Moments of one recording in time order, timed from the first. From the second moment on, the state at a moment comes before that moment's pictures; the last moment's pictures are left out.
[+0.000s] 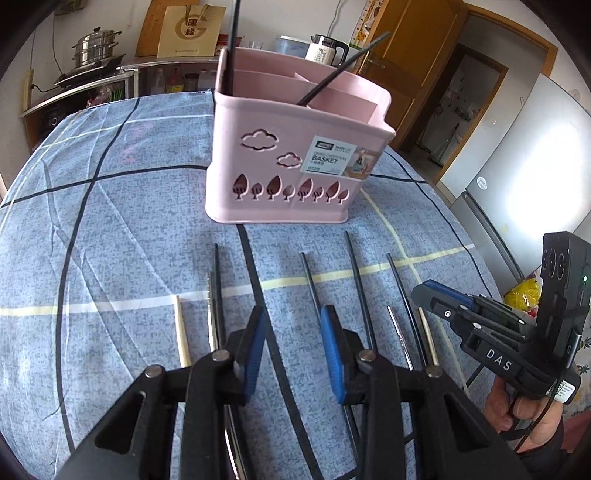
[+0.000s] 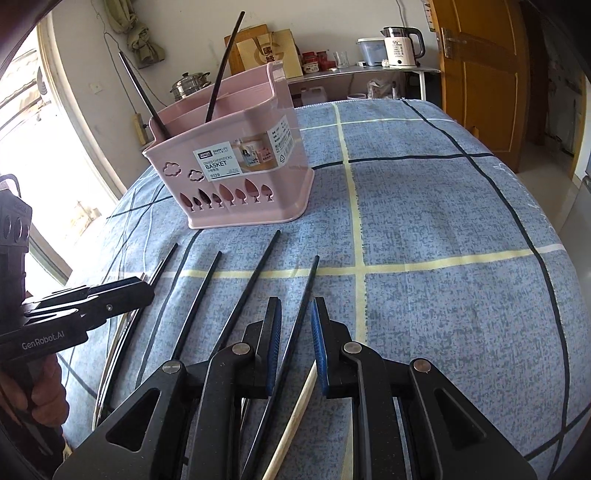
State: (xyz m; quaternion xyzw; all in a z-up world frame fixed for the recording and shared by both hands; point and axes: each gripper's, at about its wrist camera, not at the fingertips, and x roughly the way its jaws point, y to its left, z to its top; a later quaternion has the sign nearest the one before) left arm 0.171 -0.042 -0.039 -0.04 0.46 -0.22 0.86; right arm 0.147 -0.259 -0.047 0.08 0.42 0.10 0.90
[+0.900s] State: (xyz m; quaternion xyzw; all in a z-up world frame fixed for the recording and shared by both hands) left arm 0.189 -0.097 -0.056 0.04 0.48 -0.20 0.86; right arm 0.172 -0.244 -0.059 0.04 0.45 0.08 0.89
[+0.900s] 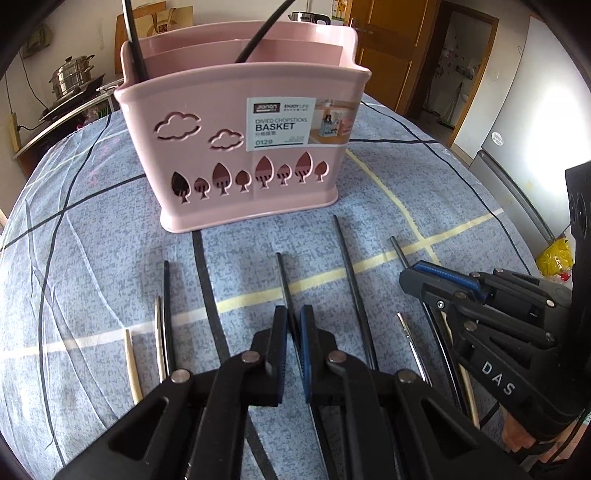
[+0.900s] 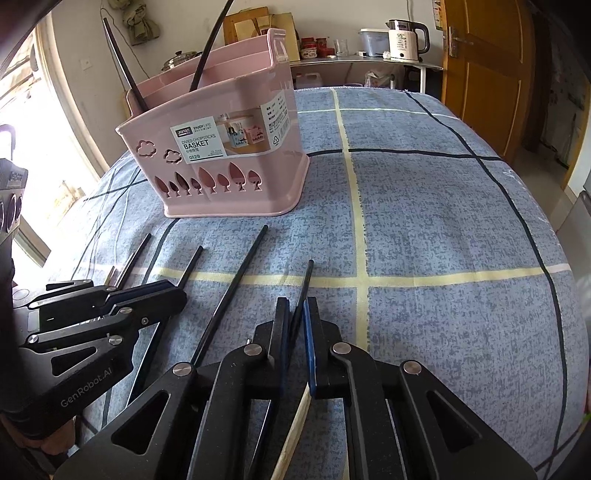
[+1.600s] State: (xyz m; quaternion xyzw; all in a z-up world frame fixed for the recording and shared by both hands) left arm 0.162 -0.043 0.056 -0.02 0.36 -0.23 0.90; right arm 0.134 -0.247 0.038 0.06 0.33 0.12 0.93
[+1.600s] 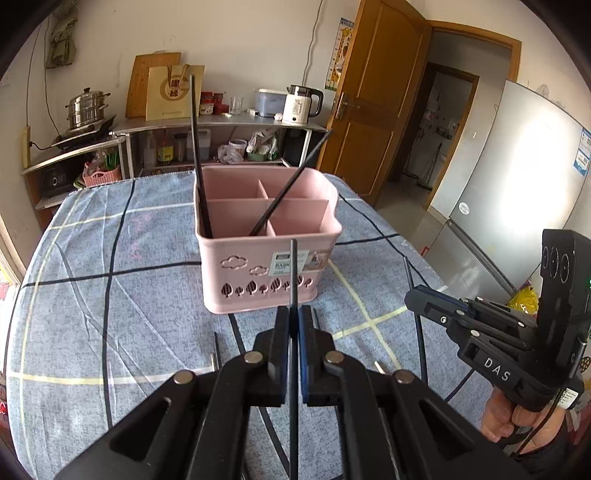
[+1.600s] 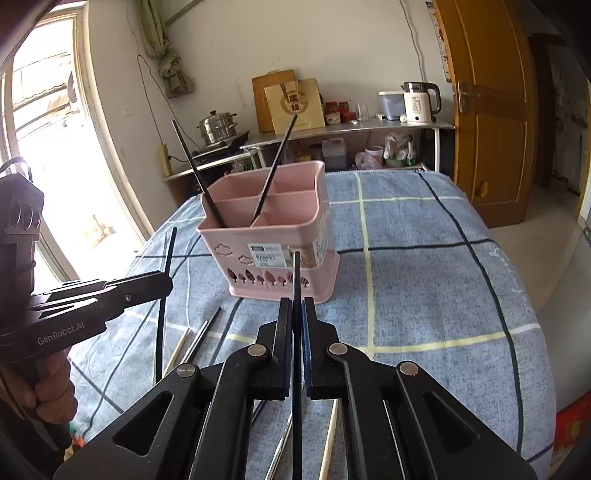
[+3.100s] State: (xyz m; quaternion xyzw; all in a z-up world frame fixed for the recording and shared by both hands) left arm 0.177 -0.011 0.165 -0.04 0.29 -0.23 0.93; right arm 0.144 -0.224 0.156 0.02 0.19 0.15 0.97
